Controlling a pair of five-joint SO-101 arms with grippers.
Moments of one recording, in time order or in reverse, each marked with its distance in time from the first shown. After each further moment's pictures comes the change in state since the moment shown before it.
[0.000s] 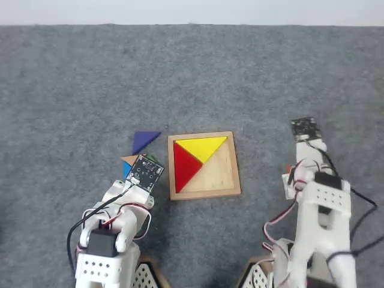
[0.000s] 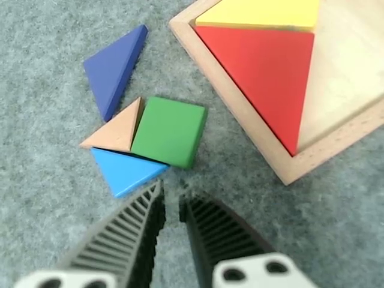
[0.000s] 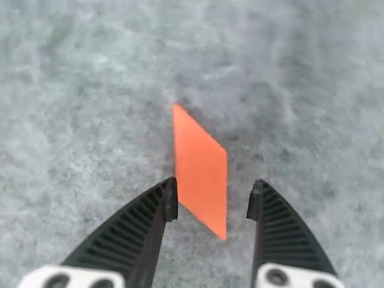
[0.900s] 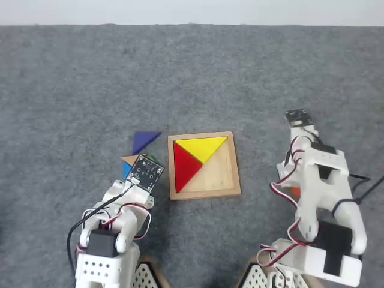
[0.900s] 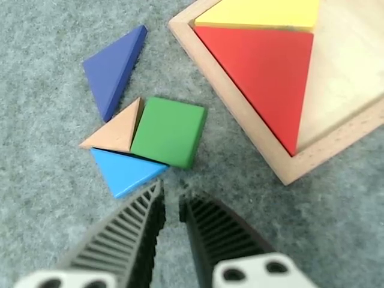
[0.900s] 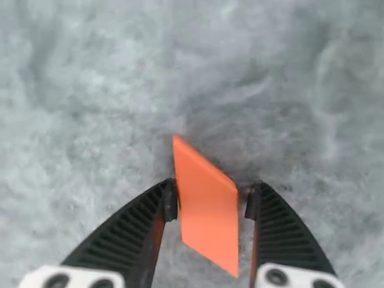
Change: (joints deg) left arm 0.1 0.0 0.0 0.0 0.0; right arm -2.0 25.0 -16.8 2.2 -8.4
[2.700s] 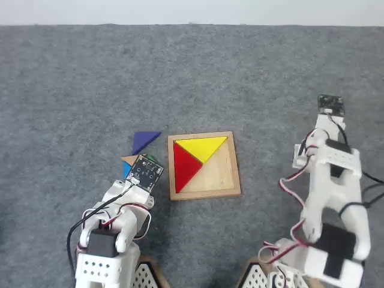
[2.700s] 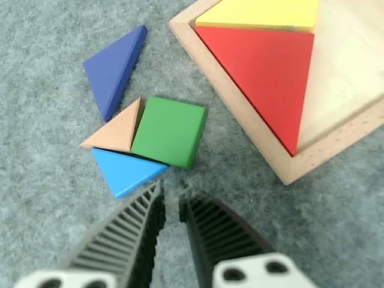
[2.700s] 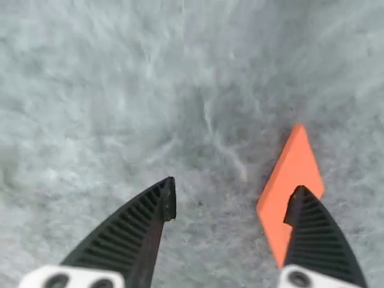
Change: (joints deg) left arm -0.1 0.0 0.0 0.0 0.0; right arm 5.3 -0.8 -4.8 -4.7 -9.3
